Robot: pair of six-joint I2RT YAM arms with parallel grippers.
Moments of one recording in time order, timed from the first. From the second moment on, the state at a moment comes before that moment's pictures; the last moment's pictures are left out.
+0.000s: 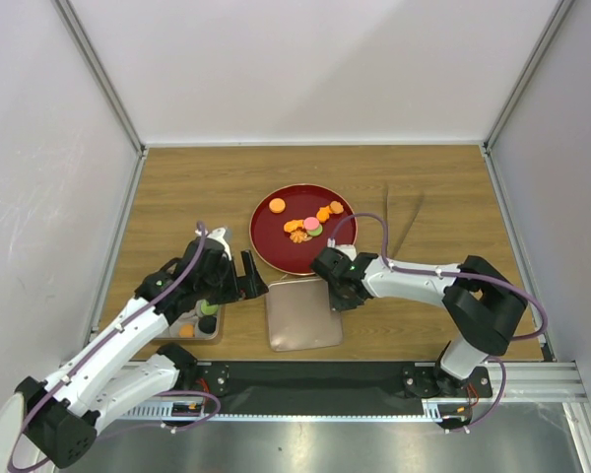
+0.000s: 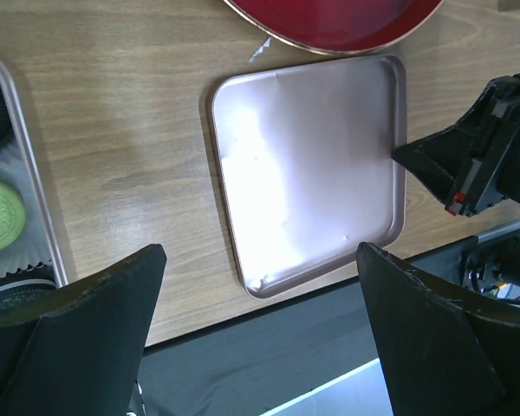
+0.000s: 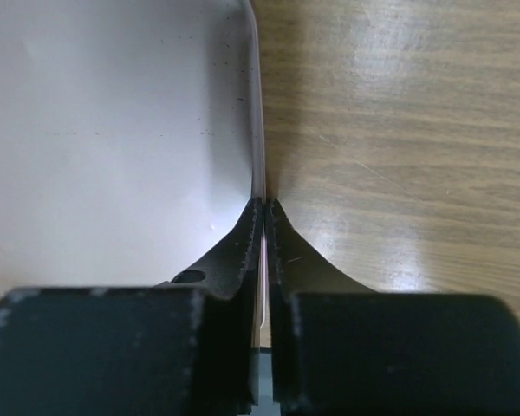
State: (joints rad) left arm -0.57 0.84 0.71 -0.72 0.07 -0.70; right arm 0.95 1.64 0.95 -0.59 0.21 0.81
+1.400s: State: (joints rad) left arm -0.49 1.09 0.81 -0.34 0.48 -0.87; right arm 0.69 1.33 1.01 -0.60 -0.15 0.85
